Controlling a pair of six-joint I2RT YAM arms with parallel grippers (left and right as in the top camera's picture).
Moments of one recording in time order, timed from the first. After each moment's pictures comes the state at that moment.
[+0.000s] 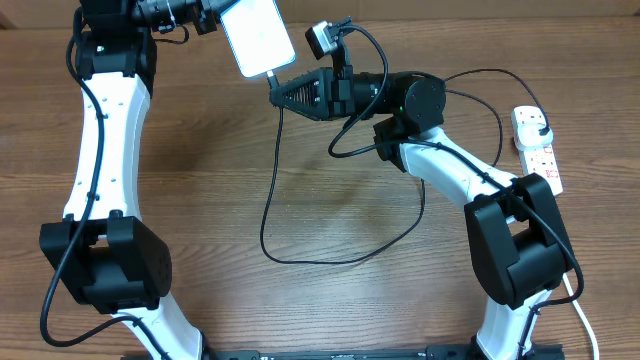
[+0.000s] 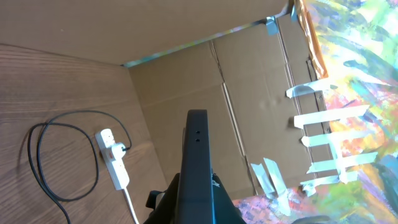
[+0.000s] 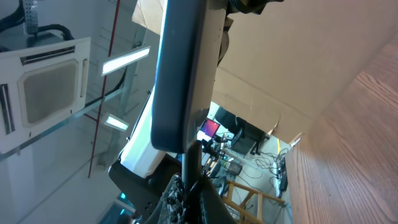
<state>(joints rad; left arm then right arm) 0.06 1.94 1.89 0.05 1.30 -1.24 0.44 1.99 1.35 1.38 -1.17 1.80</state>
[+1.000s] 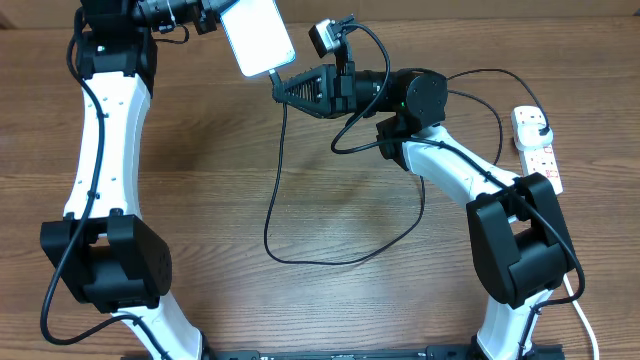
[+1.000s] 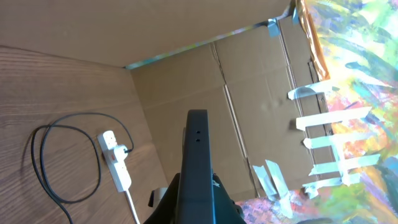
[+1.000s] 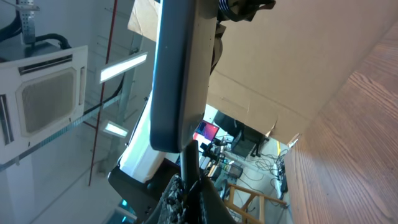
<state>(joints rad) 0.06 1.94 1.89 0.05 1.30 -1.23 0.43 1.99 1.35 1.34 -1.16 1.79</state>
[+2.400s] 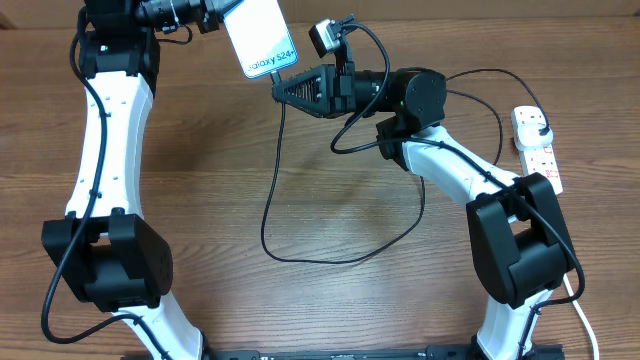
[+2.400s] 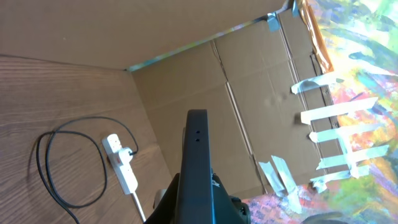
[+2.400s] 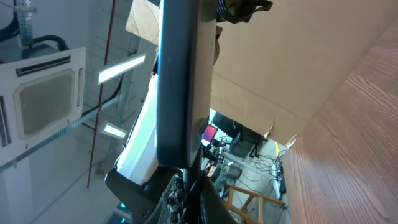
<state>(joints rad) 0.05 1.94 1.89 0.05 1.30 -1.17 0.43 1.99 1.35 1.31 -1.16 1.77</state>
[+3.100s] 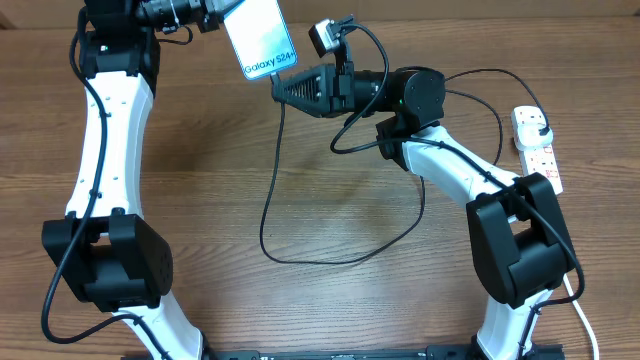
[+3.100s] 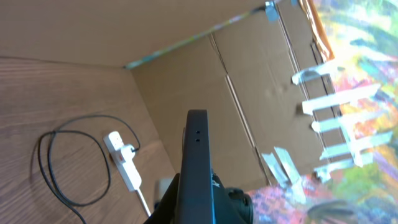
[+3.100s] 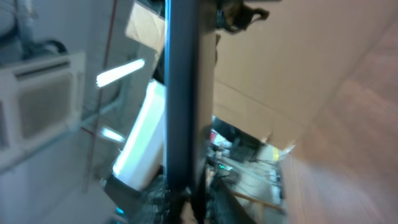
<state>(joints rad) 0.05 1.94 1.89 0.04 1.32 -1.13 0.42 1.99 1.35 1.30 -1.13 1.75</state>
